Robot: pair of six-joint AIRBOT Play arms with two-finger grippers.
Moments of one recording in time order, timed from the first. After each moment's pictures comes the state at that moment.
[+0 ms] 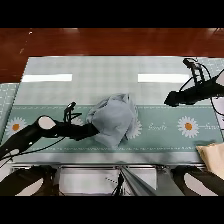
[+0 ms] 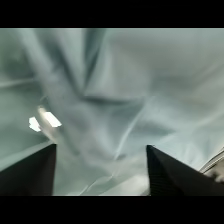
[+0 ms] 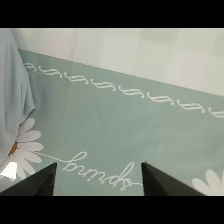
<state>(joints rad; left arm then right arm) -0.37 -1.10 0.41 0.60 -0.77 -1.40 -0.04 -1.11 1.03 -1.27 1.27 1.33</state>
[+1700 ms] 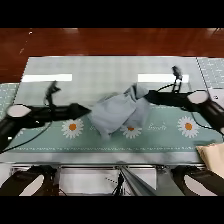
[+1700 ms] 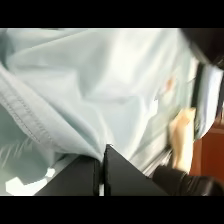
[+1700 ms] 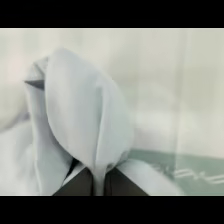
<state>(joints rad) -0.11 -0.92 0.55 0.36 -0.96 -1.14 0.10 -1.11 0.73 -0.71 0.65 1.25</state>
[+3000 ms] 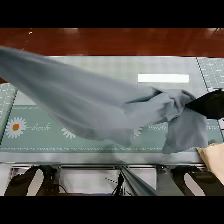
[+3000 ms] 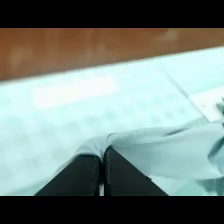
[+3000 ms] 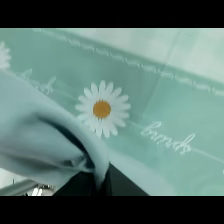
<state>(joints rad) 0.30 -0.64 1.40 0.68 -1.45 -1.28 -0.02 -0.77 1.27 -1.12 1.69 1.40</state>
